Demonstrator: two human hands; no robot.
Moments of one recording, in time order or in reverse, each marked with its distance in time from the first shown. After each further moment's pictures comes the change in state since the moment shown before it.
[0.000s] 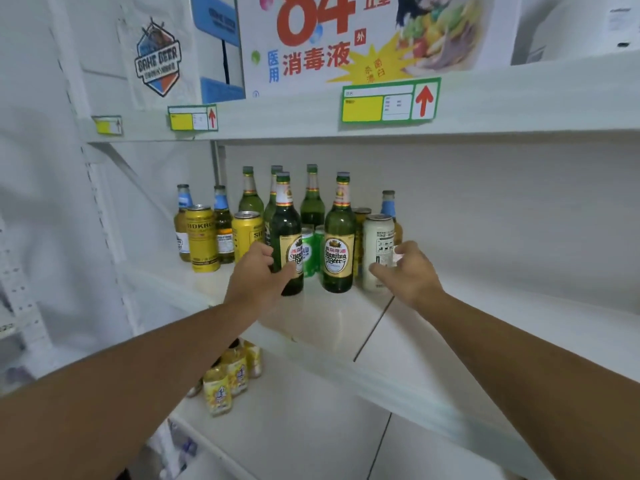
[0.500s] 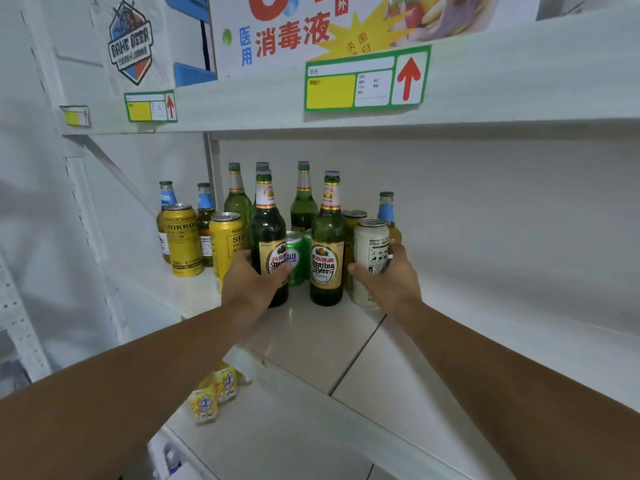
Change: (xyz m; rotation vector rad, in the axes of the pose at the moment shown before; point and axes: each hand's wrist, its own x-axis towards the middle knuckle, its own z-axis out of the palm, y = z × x) left_hand 0.035 -0.004 0.056 -0.232 0.122 -0.196; right_hand 0.054 0.022 0.035 0.267 0.032 -0.052
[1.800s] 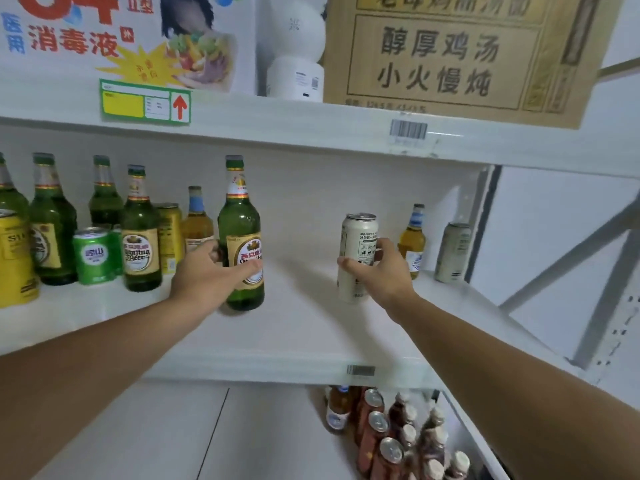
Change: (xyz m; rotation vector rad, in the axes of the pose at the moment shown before) left_hand -0.187 0.128 0.058 -0.242 -0.550 0.232; right_hand -0.216 -0.018 -0.279 -0.161 0.469 0.139
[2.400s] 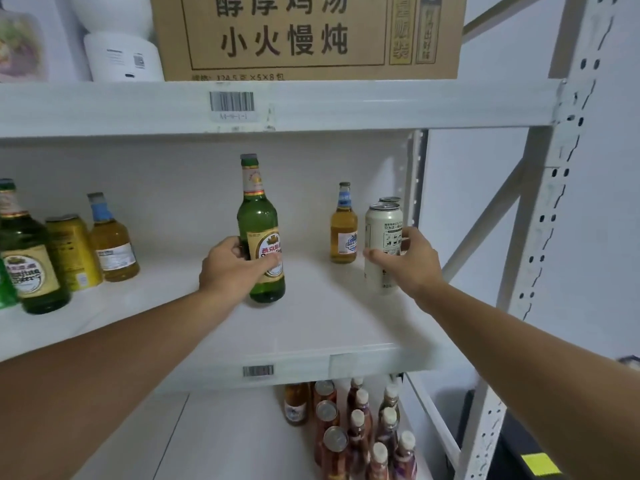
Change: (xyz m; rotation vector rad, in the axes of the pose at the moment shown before) left_hand -0.027 0.075 0.190 -0.024 -0.063 -0.050; right_hand 0.038 0.108 -0.185 -0.044 0.142 0.069
